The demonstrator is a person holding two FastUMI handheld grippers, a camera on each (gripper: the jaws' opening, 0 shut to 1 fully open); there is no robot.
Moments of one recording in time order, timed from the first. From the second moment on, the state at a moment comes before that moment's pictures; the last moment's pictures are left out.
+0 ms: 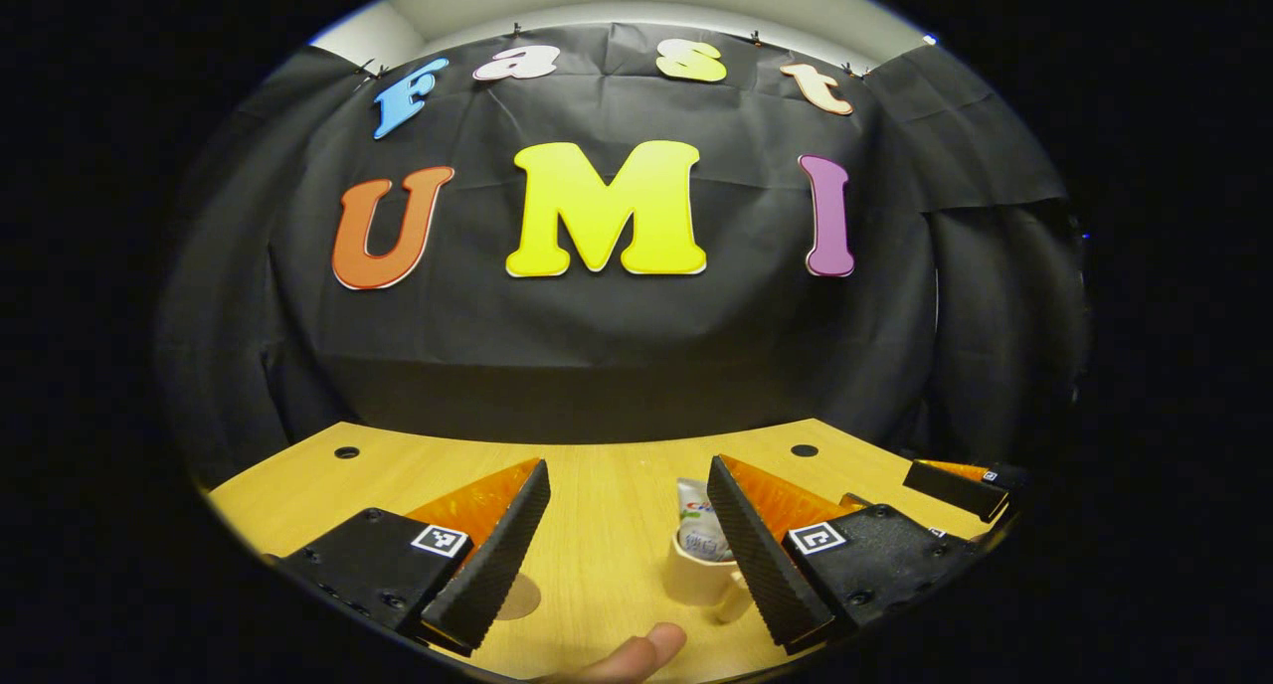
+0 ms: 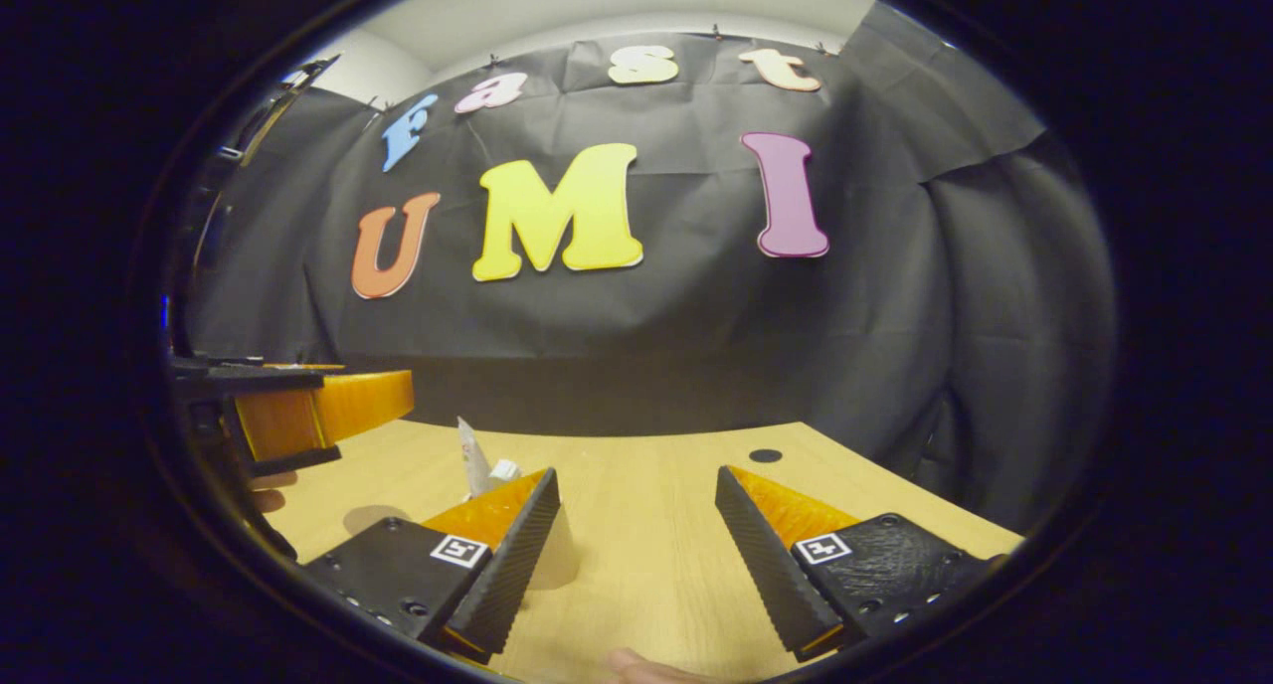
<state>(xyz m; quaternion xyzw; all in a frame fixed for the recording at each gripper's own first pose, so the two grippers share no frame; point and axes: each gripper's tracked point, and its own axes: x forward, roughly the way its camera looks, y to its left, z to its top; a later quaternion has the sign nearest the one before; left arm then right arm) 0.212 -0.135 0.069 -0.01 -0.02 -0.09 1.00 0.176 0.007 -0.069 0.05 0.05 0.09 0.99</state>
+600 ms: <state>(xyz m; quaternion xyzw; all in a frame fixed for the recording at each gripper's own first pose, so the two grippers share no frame) 0.154 -0.040 0.009 0.06 0.01 0.04 1.00 0.168 0.080 -0.099 0.00 0.20 0.14 0.97</state>
